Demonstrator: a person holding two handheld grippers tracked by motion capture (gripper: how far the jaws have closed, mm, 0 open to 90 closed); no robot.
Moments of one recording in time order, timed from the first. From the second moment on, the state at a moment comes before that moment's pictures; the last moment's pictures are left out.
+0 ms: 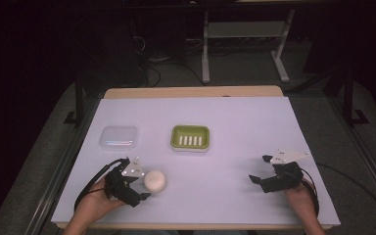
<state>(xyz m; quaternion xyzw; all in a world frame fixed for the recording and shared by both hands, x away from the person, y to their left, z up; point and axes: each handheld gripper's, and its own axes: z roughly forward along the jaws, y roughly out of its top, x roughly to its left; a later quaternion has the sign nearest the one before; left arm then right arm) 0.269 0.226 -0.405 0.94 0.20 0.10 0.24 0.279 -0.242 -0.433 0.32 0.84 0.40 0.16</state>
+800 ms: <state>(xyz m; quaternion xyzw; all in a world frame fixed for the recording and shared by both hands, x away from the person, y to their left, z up) 0.283 0.208 -0.408 0.95 0.19 0.09 0.21 0.279 -0.241 -0.433 0.32 0.84 0.40 0.15</state>
